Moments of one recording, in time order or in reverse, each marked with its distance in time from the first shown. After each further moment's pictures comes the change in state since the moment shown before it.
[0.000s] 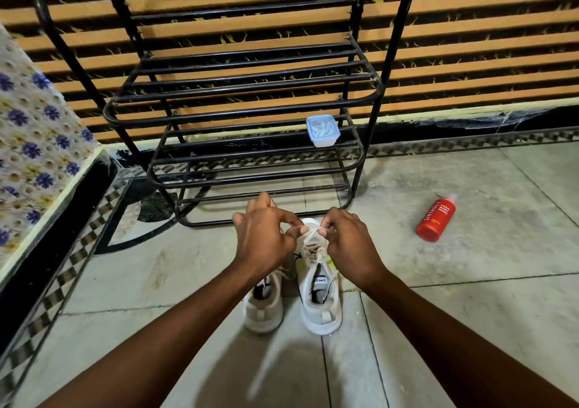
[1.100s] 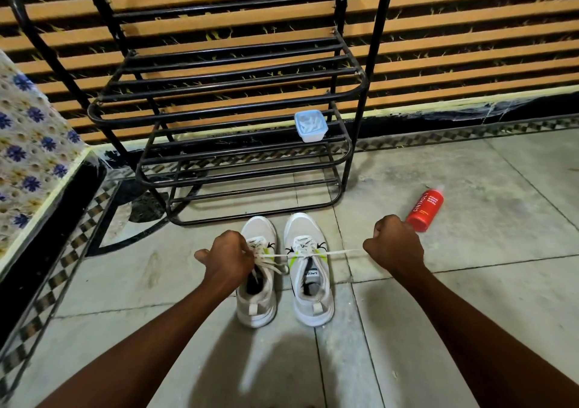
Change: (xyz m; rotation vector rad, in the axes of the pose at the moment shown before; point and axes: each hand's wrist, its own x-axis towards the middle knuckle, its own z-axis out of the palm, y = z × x) left_hand -0.015 -0.074 0.040 0.154 -0.124 -0.380; right_hand -0.018 0.055 -0.052 -0.273 0.005 0.641
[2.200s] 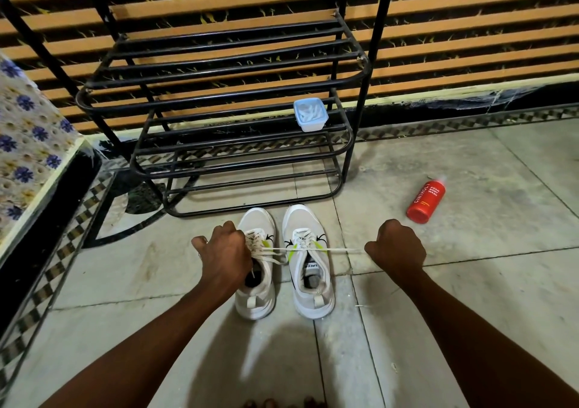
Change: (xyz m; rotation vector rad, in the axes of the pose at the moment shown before) left_hand -0.011 -0.005 0.005 0.291 0.065 0.228; right_hand -0.002 0.017 0.016 -0.147 0.001 0.036
